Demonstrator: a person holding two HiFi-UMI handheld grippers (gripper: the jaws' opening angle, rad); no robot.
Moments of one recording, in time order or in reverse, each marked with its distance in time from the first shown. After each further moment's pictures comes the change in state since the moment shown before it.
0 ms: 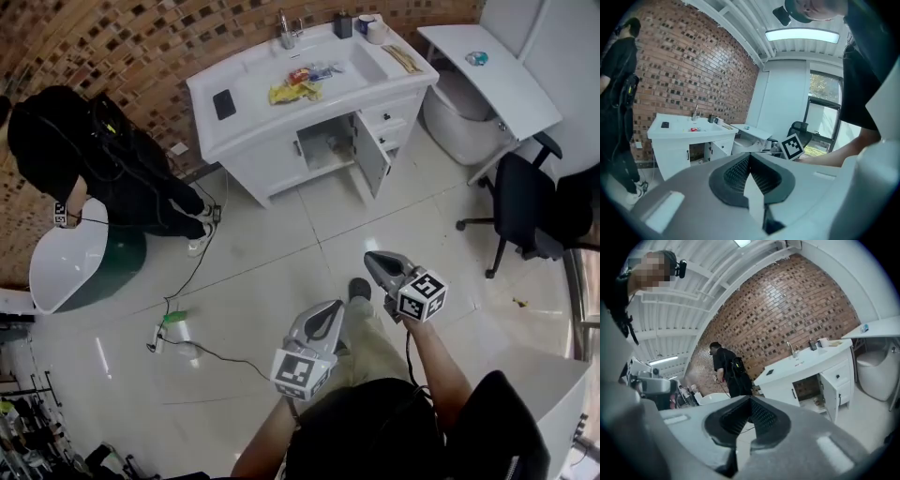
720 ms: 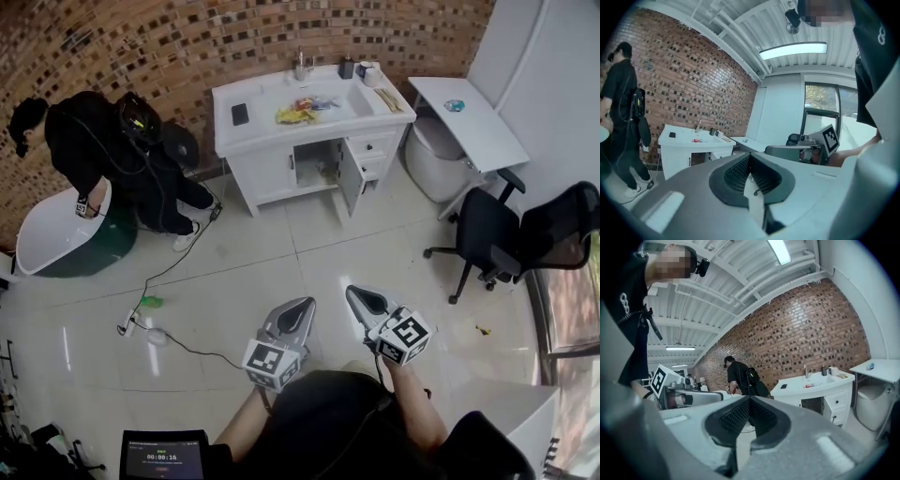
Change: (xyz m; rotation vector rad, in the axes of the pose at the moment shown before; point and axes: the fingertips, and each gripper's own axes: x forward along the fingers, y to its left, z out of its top) left arm -0.126 -0.111 0.009 -0.012 -0.175 0.036; right arm -0.173 0.206 0.034 -0.244 -0.071 0.045
